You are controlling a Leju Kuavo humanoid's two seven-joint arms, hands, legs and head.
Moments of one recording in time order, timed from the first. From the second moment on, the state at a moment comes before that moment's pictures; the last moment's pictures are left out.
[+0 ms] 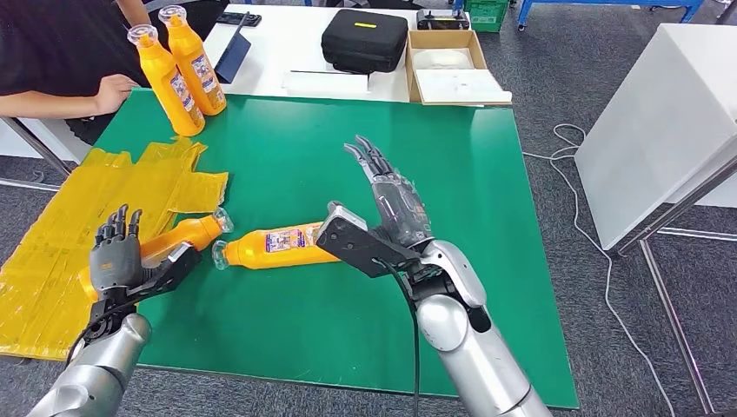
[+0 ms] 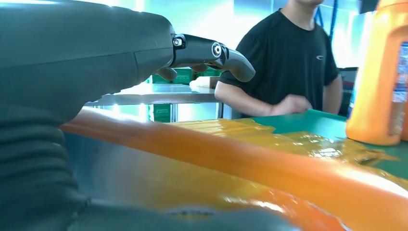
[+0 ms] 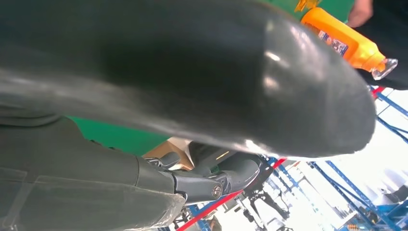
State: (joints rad) left arm -0.50 0.15 0.47 -0.48 -1.39 0.70 -0.28; right arm -0.43 0.17 0.57 -1.38 0.78 0.11 0.03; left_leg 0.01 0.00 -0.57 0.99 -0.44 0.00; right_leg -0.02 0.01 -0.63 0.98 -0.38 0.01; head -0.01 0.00
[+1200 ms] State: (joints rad) left arm -0.77 0.14 0.65 -0.60 -0.26 0.18 -0.63; right arm -0.67 0.16 0.65 -0.72 0.97 0.14 -0.06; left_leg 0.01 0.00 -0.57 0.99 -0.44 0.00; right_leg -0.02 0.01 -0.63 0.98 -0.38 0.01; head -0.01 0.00
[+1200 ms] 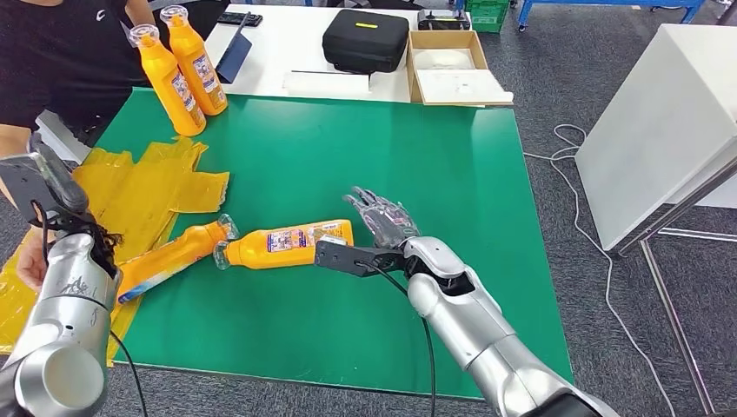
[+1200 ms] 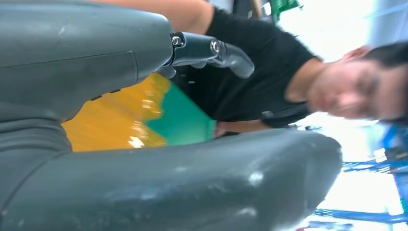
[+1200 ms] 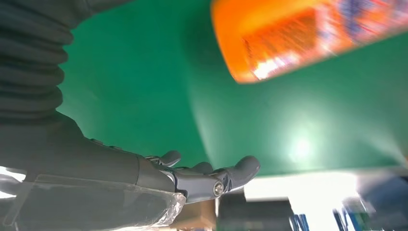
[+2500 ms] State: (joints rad) left arm -0.79 0.10 0.35 -0.77 -0.06 0.21 -0.60; right arm -0.85 0.30 0.75 -0.37 0.95 0.21 -0.03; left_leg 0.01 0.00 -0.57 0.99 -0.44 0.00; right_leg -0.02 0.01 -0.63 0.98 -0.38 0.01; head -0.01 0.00
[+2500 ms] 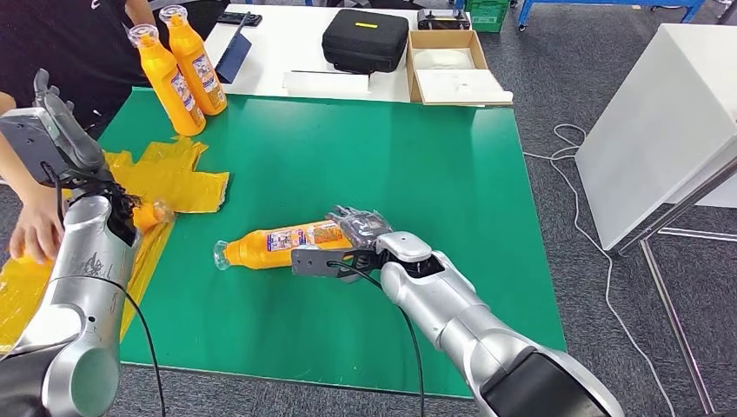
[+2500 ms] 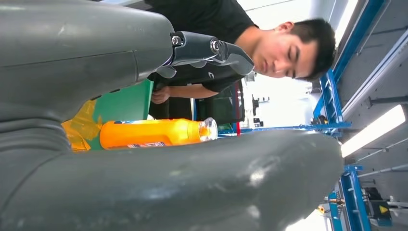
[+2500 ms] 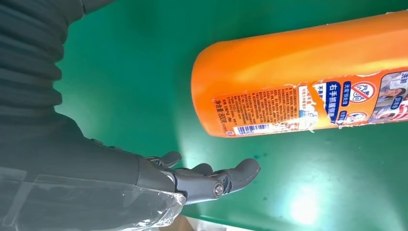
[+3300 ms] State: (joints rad) left arm -0.78 0.11 0.31 -0.77 -0.01 0.20 -0.59; right arm -0.85 0.30 0.77 -0.33 0.94 0.23 0.03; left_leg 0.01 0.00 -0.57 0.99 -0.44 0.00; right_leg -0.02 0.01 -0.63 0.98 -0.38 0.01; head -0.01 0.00
